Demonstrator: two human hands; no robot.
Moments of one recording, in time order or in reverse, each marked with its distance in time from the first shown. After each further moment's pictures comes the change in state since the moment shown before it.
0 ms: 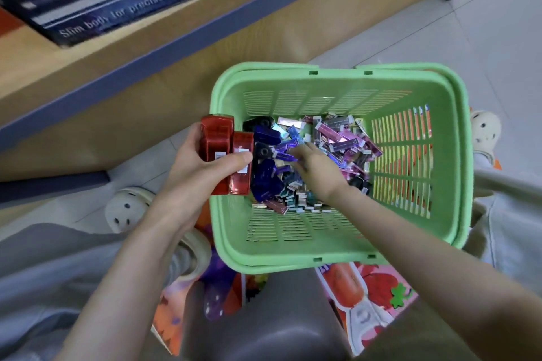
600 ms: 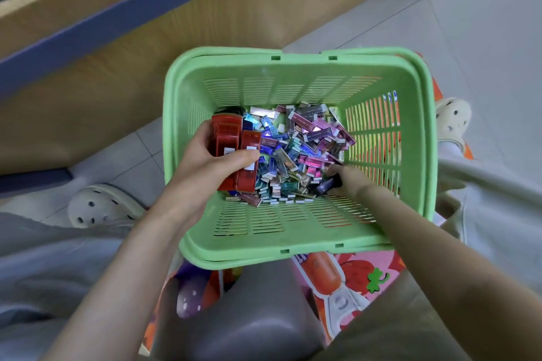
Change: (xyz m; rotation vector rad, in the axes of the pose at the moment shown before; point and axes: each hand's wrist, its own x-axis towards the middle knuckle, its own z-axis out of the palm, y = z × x) left_hand 0.009 -0.018 0.050 -0.012 -0.070 -0.068; right_hand -0.044 0.110 -0.034 -0.055 -0.319 0.386
